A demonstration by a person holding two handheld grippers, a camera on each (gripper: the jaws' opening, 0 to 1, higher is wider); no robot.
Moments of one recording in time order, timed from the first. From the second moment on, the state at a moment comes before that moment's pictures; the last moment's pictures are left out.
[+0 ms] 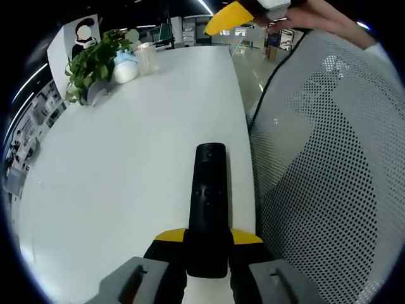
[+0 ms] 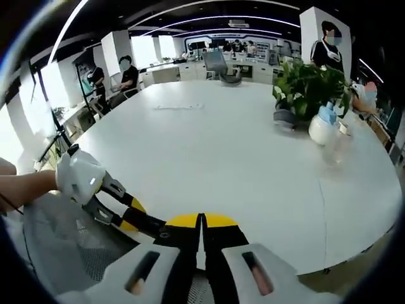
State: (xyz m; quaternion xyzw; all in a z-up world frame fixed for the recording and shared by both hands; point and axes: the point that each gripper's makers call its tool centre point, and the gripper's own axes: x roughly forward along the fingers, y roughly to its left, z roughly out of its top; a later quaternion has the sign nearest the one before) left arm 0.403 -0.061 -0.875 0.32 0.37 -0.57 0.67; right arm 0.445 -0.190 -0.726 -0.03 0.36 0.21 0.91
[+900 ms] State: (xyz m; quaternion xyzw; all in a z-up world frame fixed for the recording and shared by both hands) left arm 0.396 -0.059 -0.874 0.30 0.35 -0.58 0.67; right arm 0.422 -0.148 -0.846 -0.13 0.56 0.31 0.76
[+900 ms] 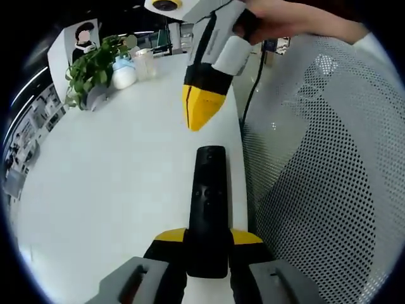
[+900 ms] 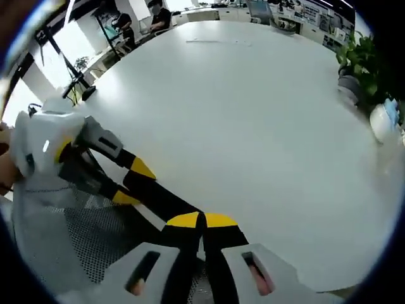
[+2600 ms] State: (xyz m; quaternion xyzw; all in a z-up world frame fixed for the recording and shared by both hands) left arm 0.395 -0.060 -0.874 0.29 0.35 -0.58 0.68; right arm 0.412 -0.147 -0.867 -0.15 0.61 0.31 0.72
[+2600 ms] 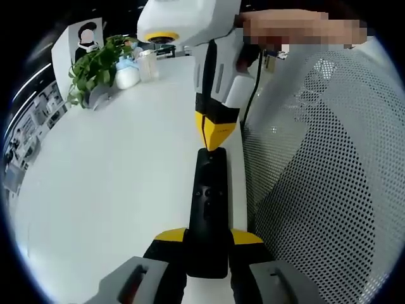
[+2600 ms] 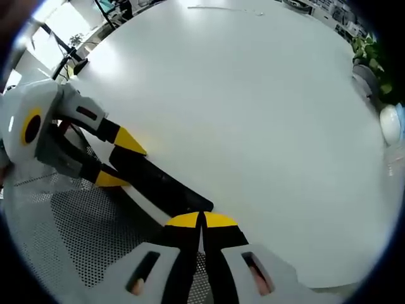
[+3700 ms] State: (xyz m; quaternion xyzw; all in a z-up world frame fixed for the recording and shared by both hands) left arm 0.393 -0.059 -0.874 0.26 0.36 -0.58 0.68; right arm 0.413 -0.145 -0.868 -0.27 0.54 0.38 0.70
